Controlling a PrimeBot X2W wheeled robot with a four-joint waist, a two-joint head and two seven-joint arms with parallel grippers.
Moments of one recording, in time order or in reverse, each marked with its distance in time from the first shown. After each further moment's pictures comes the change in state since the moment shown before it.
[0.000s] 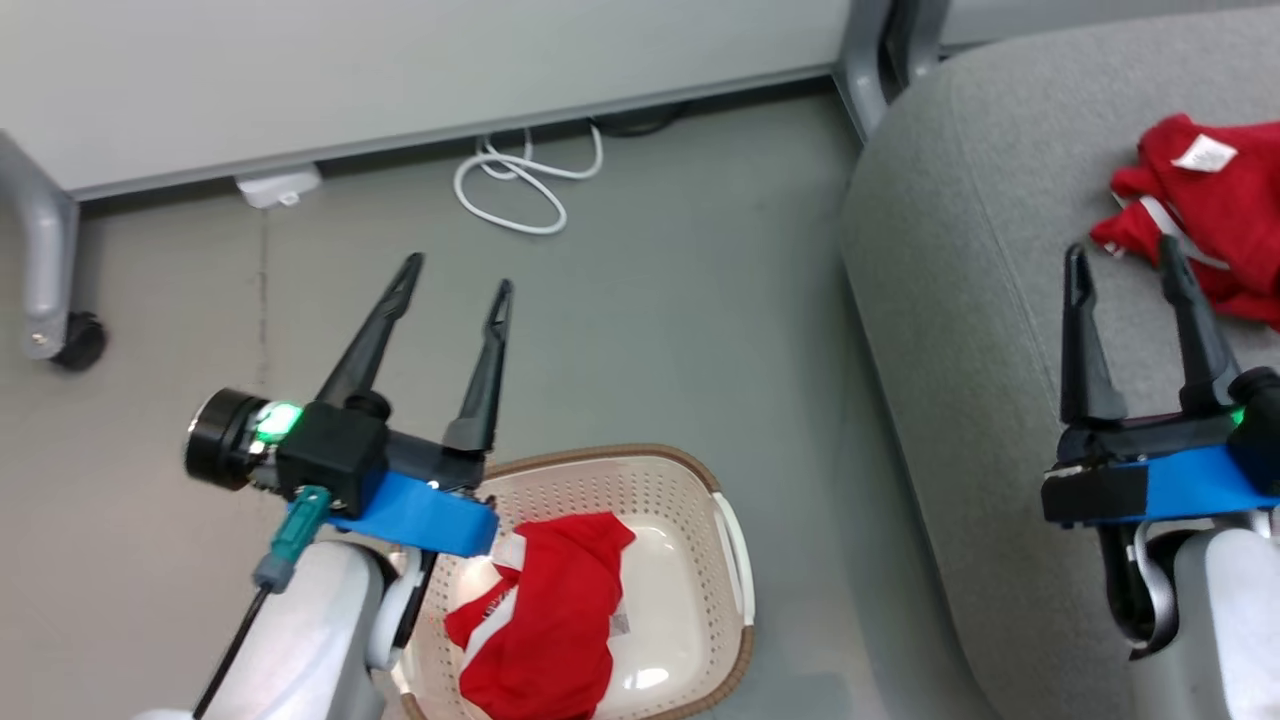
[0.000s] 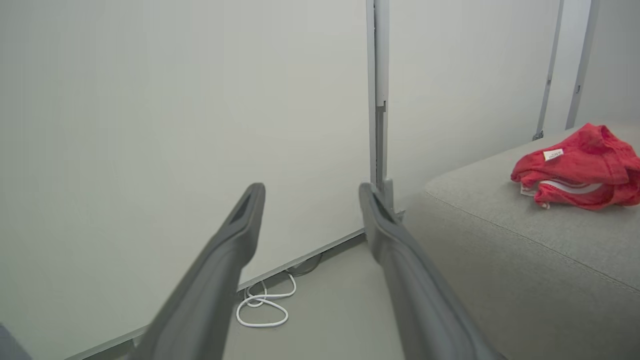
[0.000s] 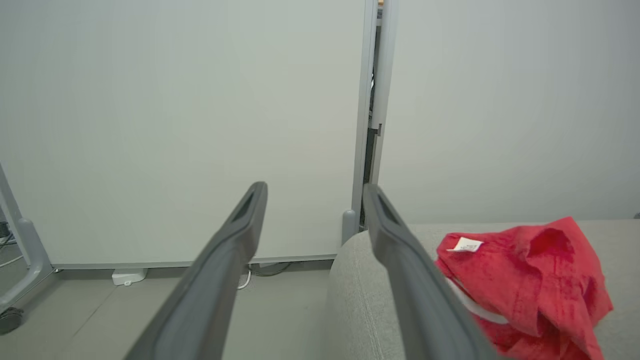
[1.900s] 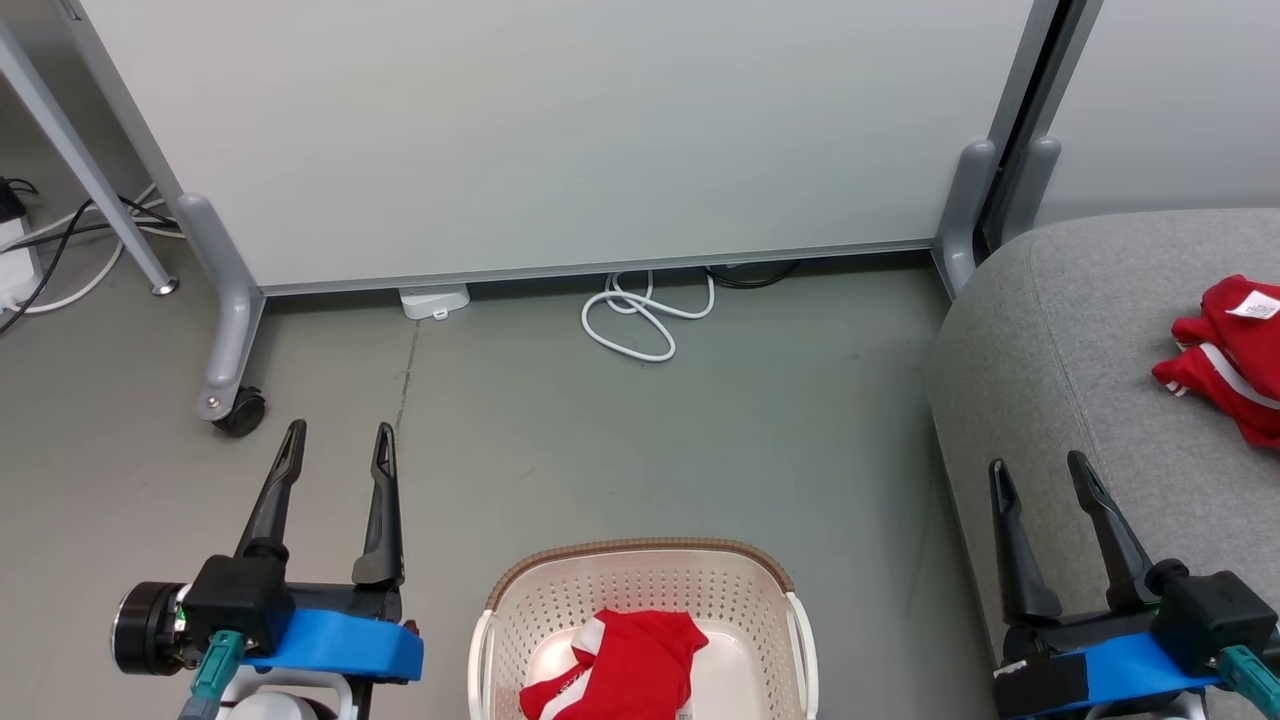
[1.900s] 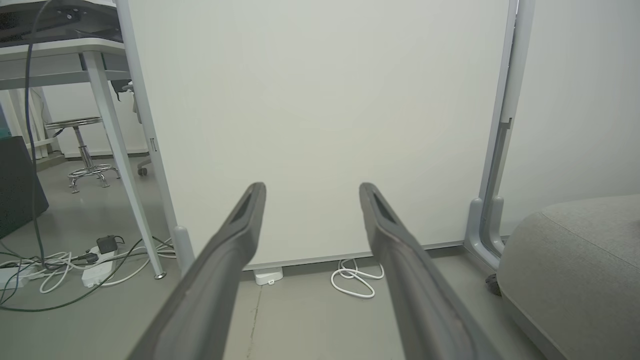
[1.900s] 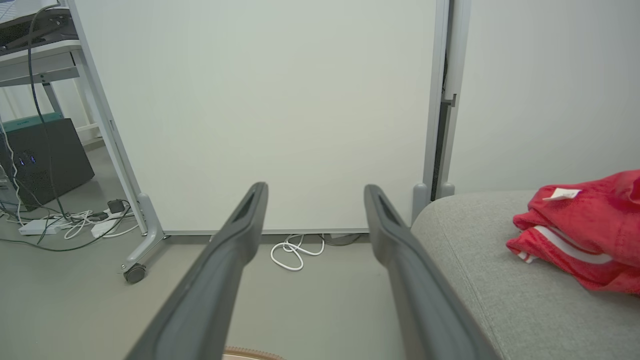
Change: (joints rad) left arm 0.300 -0.132 0.340 -0.043 0.115 -0.077 0.000; right arm 0.317 0.048 0.070 -0.052 0.035 0.000 0.000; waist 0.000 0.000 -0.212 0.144
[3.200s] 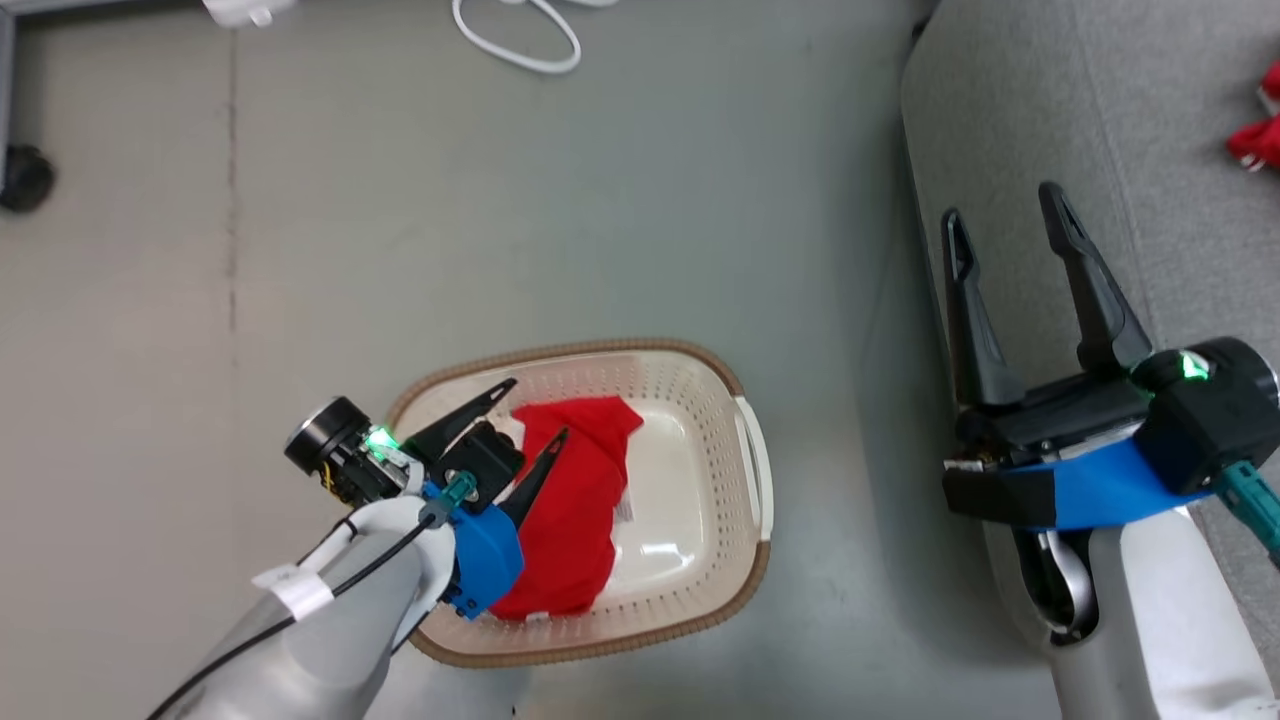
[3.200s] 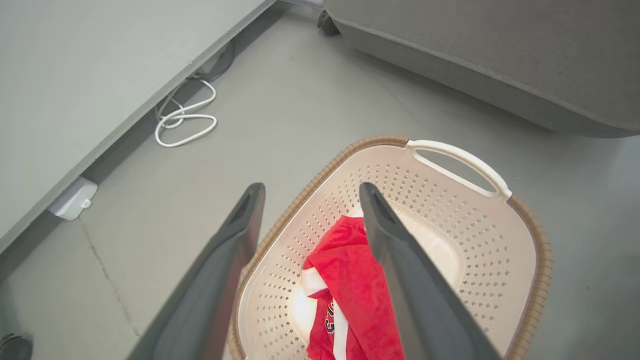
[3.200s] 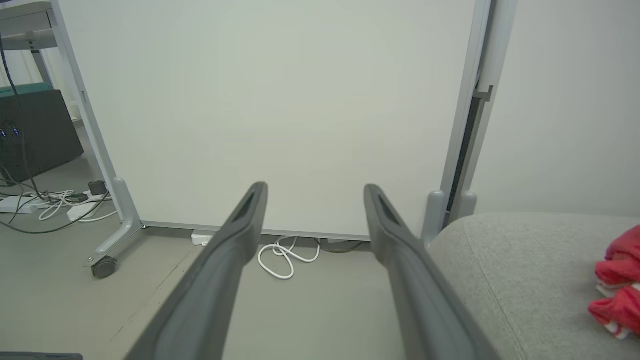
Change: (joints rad) left arm -0.582 0.182 -0.837 0.674 -0.147 -0.023 0.000; right arm -0.341 0.001 0.098 -0.077 -0.062 0.000 0.000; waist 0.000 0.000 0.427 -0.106
